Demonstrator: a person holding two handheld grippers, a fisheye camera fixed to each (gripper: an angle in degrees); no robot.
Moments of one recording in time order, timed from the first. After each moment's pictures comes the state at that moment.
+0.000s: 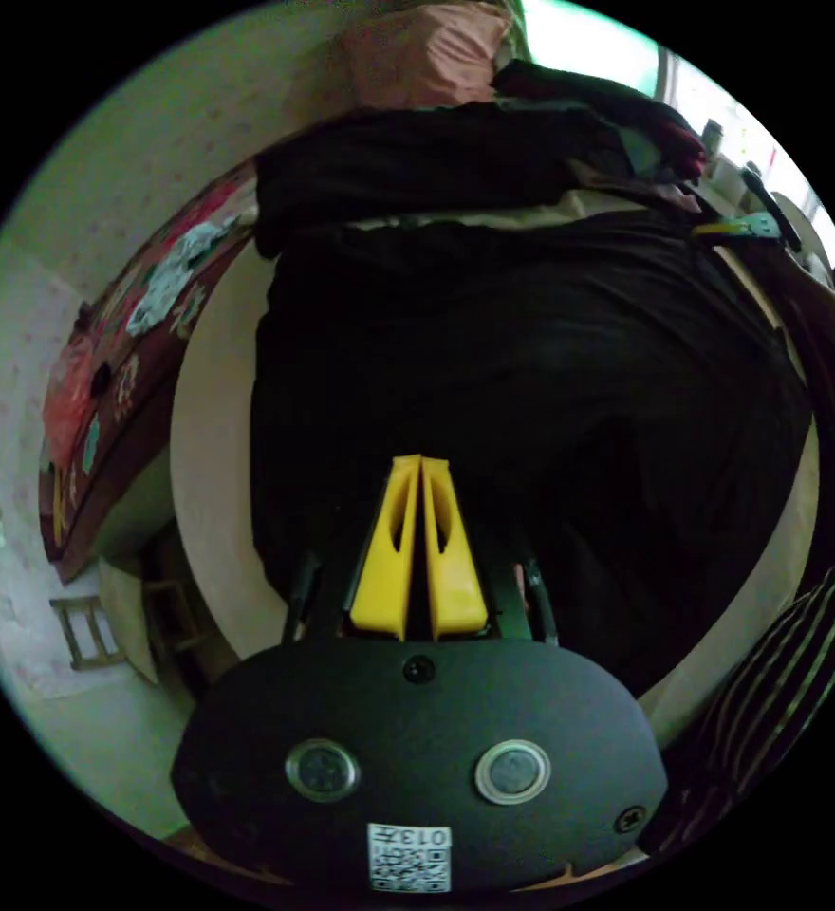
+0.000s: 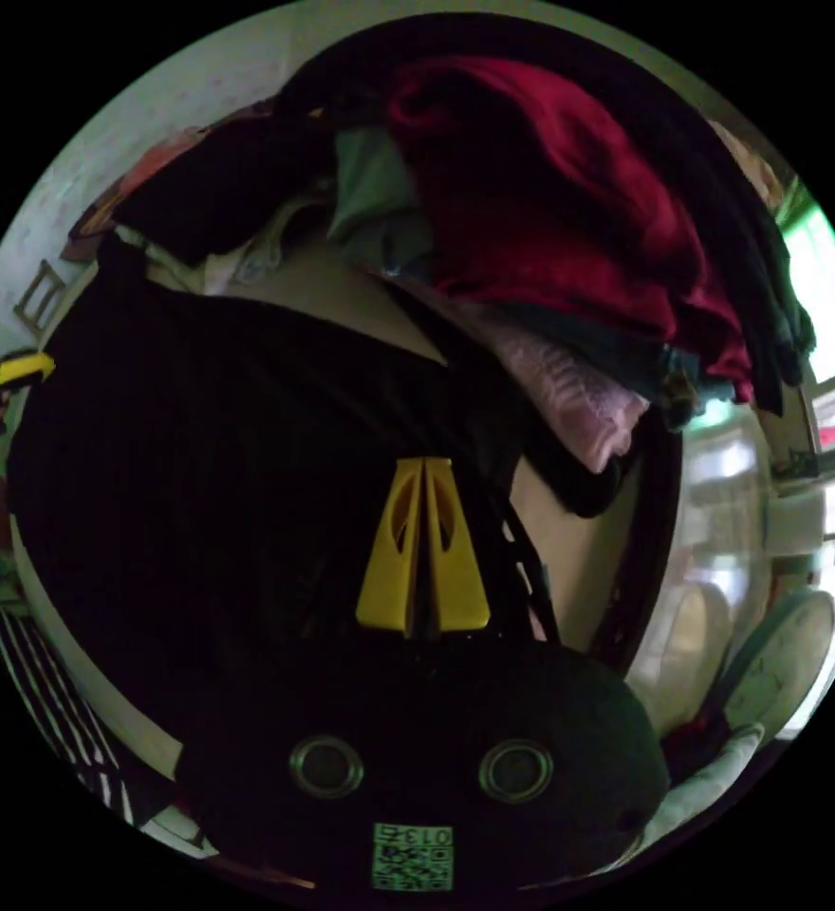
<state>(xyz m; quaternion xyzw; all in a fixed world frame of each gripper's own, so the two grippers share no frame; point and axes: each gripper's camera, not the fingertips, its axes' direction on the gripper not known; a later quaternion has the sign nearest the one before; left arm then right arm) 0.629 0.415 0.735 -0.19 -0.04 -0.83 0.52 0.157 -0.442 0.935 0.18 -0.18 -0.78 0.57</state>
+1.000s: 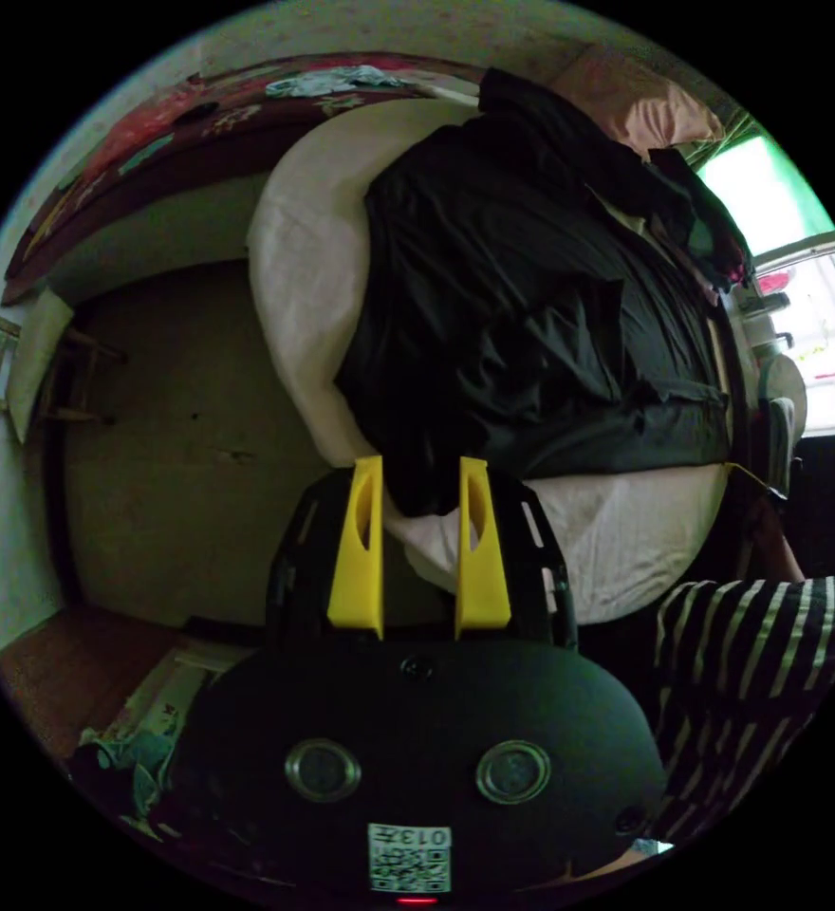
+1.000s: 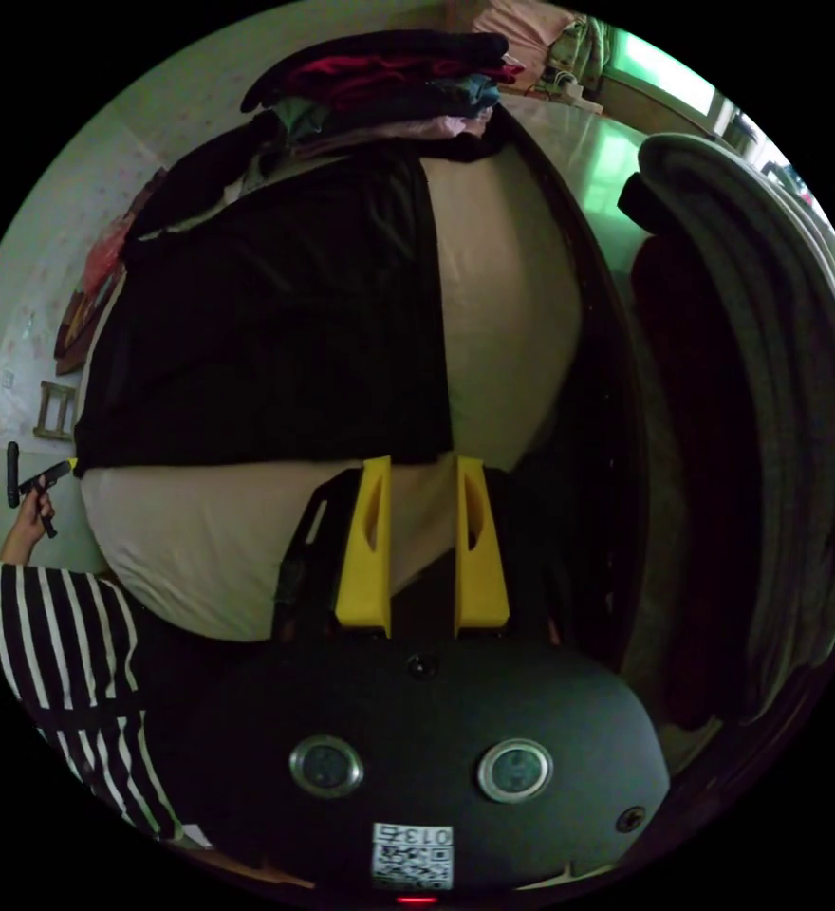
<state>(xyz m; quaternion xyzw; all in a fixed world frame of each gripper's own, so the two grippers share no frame) 0.881 0.338 0.645 -0.07 0.06 -0.95 0.29 0.509 -0.541 1.065 0.03 -0.21 -0.68 0.70</state>
